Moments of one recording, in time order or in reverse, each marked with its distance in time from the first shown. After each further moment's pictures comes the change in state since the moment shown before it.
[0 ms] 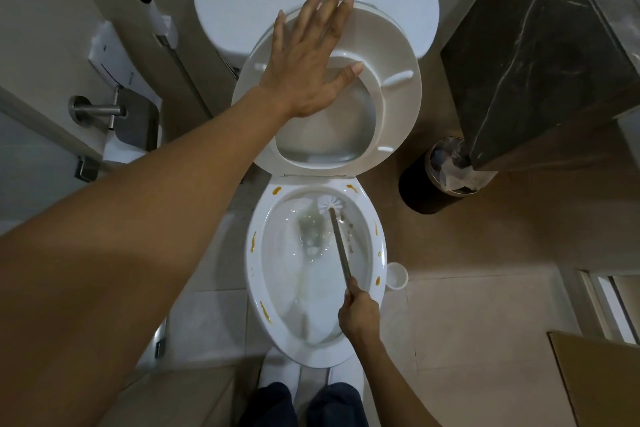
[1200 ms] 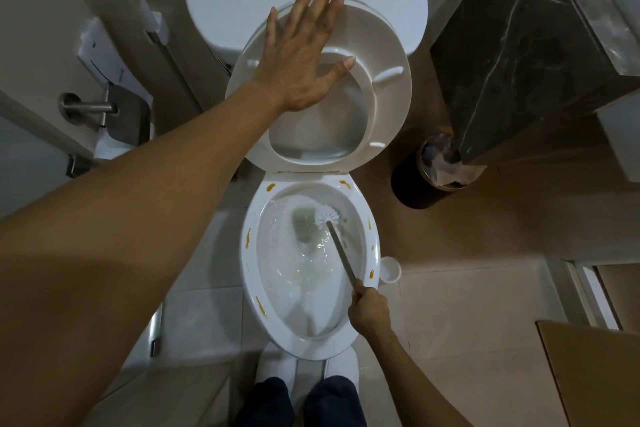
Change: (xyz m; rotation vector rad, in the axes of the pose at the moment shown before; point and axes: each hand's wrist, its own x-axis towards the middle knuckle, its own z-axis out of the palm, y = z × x) left_hand 0.000 -0.002 -0.001 -0.014 -0.016 0.011; right_hand -0.002 0.018 -0.021 -0.082 -0.059 0.014
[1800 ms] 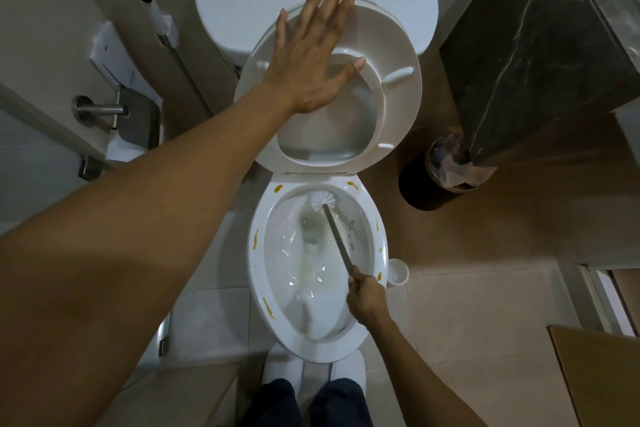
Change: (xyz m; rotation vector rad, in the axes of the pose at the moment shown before) left_hand 0.000 0.001 0.001 -0.014 0.005 -0.002; right_hand 0.018 -0.021 0.003 0.139 -0.004 -0.077
